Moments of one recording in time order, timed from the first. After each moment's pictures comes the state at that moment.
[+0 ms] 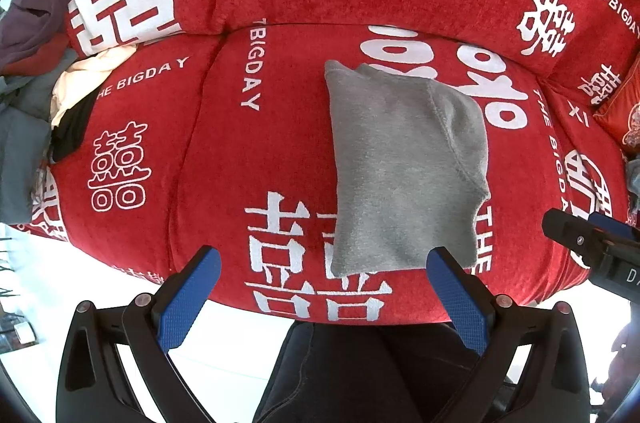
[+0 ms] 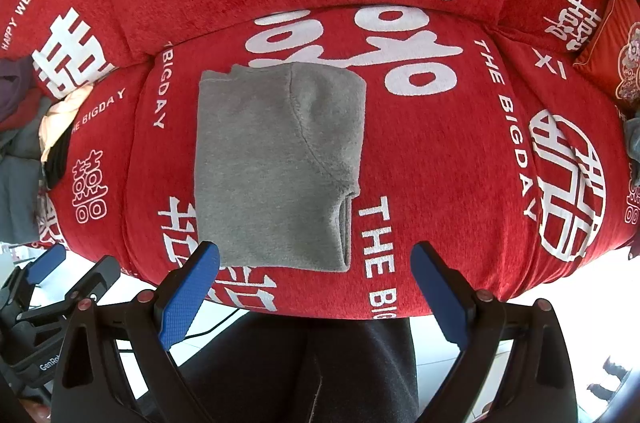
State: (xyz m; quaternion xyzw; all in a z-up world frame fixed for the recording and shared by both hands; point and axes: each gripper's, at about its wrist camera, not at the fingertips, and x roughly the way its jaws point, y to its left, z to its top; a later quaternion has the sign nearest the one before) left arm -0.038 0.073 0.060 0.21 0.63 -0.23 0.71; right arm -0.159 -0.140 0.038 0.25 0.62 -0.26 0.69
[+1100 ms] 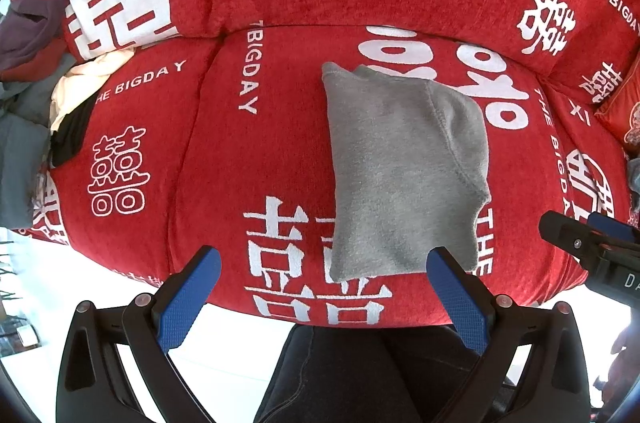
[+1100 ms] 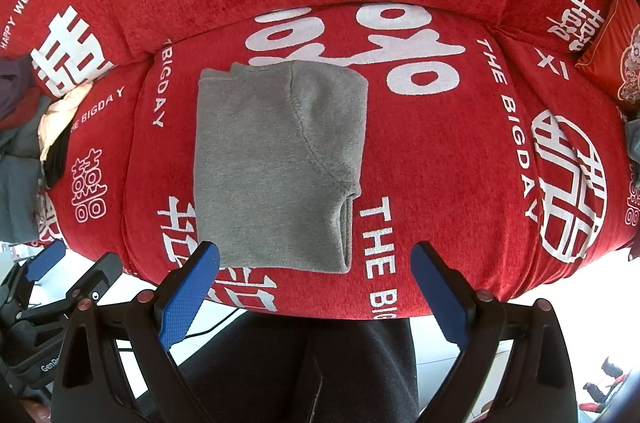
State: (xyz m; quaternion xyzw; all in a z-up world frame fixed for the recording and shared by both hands) left arm -0.037 0.068 0.057 0.21 0.63 -0.23 0.71; right arm -0.157 -0.139 0.036 0.25 0.62 -0.26 0.69
